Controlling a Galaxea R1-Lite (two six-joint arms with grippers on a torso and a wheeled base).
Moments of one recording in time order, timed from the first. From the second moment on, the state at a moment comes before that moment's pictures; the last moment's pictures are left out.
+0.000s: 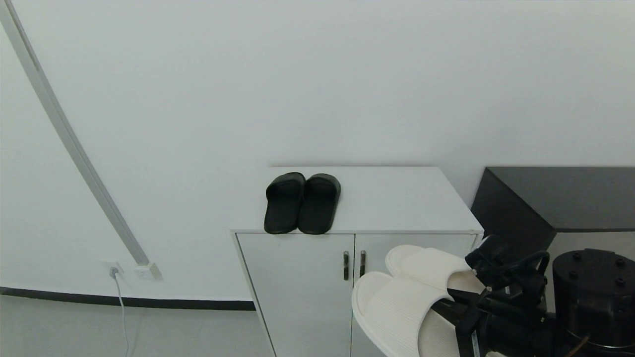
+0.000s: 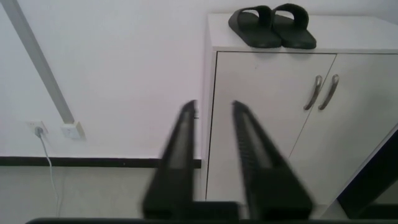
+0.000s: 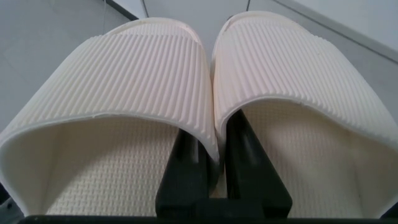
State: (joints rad) left arm 0.00 0.00 0.00 0.00 0.02 -0.01; right arm 0.80 1.52 -0.37 -0.81 -0.09 0.03
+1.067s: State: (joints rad) left arm 0.00 0.00 0.00 0.00 0.03 -0.01; right arm 0.82 1.53 -0.35 -0.81 -0.09 0.03
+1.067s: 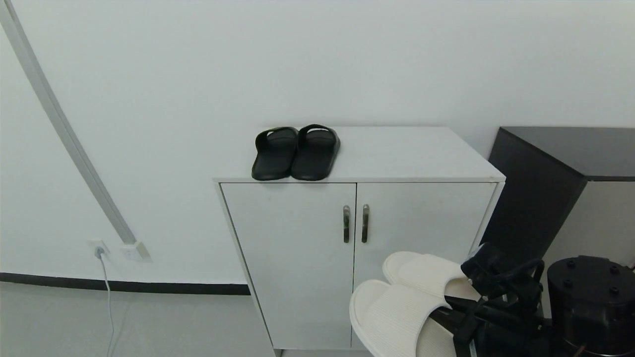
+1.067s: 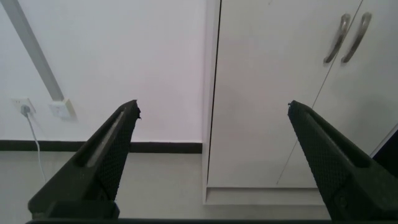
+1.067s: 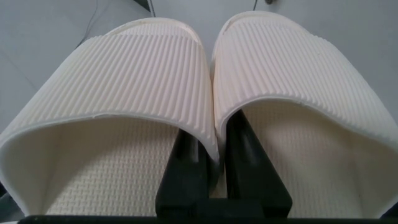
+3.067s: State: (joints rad) left arm 0.00 0.08 -0.12 -0.01 -0.04 -0.06; right arm 0.83 1.54 -0.34 -0.81 -0.09 0.02
